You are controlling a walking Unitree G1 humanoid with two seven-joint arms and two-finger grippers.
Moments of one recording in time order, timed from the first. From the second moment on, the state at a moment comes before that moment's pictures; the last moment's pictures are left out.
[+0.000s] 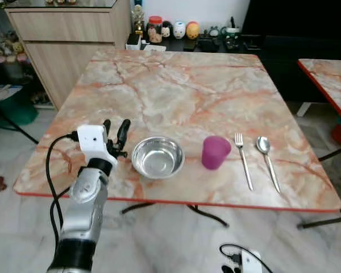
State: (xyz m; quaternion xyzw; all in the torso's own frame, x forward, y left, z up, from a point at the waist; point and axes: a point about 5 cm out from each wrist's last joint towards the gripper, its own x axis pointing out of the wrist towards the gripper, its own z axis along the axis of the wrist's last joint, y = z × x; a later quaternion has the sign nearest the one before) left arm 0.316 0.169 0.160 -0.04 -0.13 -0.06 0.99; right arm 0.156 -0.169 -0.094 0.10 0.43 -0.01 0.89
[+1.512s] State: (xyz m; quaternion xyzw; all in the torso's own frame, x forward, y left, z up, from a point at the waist) left arm 0.332 0.158 0.121 -0.16 0.08 -0.06 0.98; right arm 0.151 -0.175 -0.096 0.10 0.44 -0.02 0.89
